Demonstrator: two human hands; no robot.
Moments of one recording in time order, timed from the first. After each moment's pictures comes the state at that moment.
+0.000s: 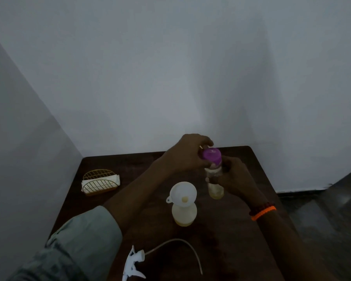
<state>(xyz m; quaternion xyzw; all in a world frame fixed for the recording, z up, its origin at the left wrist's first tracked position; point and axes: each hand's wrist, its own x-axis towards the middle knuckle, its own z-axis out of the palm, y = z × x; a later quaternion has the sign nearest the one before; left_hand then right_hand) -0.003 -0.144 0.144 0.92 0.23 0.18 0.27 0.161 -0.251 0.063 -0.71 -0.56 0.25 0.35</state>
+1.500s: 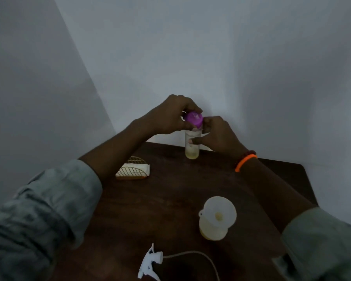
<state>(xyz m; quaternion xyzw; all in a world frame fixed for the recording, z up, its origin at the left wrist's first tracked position) -0.117 0.010 0.165 0.91 0.30 0.20 0.18 0.071 -0.043 0.102 -0.60 -0.70 0.24 0.31</state>
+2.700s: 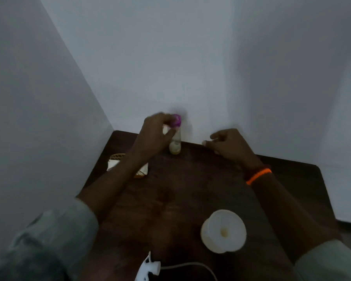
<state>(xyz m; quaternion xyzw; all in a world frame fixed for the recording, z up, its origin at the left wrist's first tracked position) -0.146 0.032 0.054 0.80 0.48 0.32 0.18 0.097 -0.014 0.039 -0.72 -0.53 0.37 0.27</state>
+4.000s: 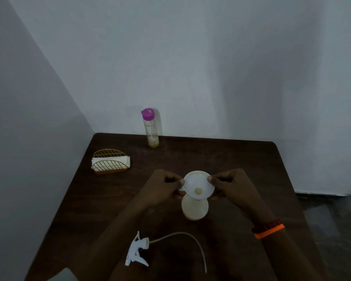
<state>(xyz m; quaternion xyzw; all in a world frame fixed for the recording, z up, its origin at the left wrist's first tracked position) -0.106 -0.166 0.047 0.59 0.49 0.16 0.62 0.113 -0.239 0.052 -0.70 -0.44 0.45 0.34</state>
